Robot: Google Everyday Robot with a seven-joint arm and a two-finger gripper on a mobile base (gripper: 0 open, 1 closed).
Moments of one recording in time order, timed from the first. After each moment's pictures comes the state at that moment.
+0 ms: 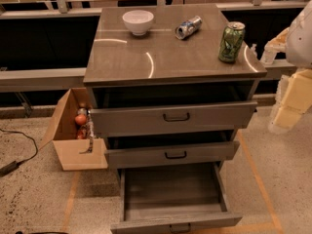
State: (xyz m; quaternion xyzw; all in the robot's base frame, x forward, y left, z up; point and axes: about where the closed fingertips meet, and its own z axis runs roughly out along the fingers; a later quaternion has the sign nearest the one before) arm 0.438 -0.217 0.976 -0.60 0.78 -0.03 0.16
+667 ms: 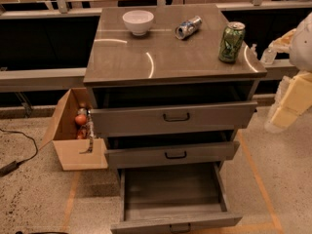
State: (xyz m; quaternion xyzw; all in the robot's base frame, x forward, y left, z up) arm 0.444 -0.222 0.972 -0.58 0.79 -0.03 0.20
